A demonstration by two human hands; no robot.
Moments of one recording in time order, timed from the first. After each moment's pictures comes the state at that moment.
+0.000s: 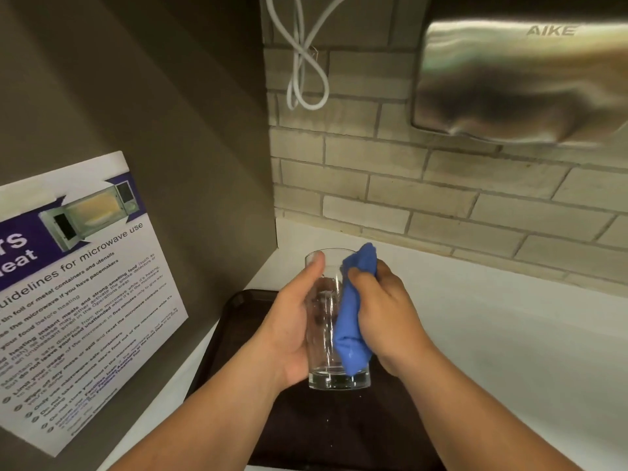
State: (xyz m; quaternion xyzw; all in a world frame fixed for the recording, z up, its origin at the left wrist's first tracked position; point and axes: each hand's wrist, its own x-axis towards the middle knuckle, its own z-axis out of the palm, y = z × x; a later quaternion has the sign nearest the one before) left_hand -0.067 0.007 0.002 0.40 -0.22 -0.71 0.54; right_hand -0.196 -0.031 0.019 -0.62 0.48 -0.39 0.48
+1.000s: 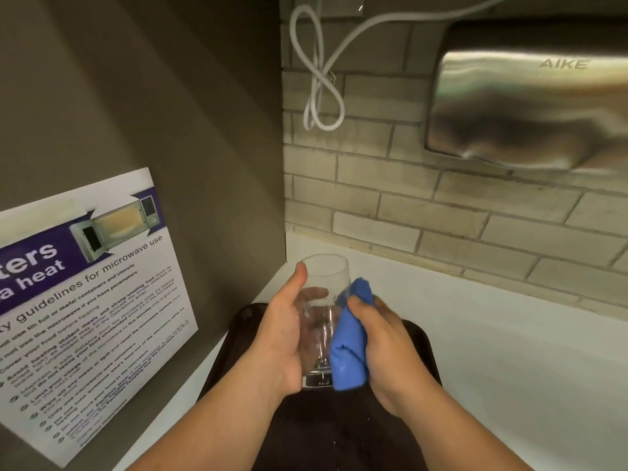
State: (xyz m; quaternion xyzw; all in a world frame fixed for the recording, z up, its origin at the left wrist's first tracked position) left_hand -0.050 0.005 0.007 0.46 -0.14 -0.64 0.60; right_hand -0.186 -0.019 0.003 -0.53 0.41 -0.39 0.63
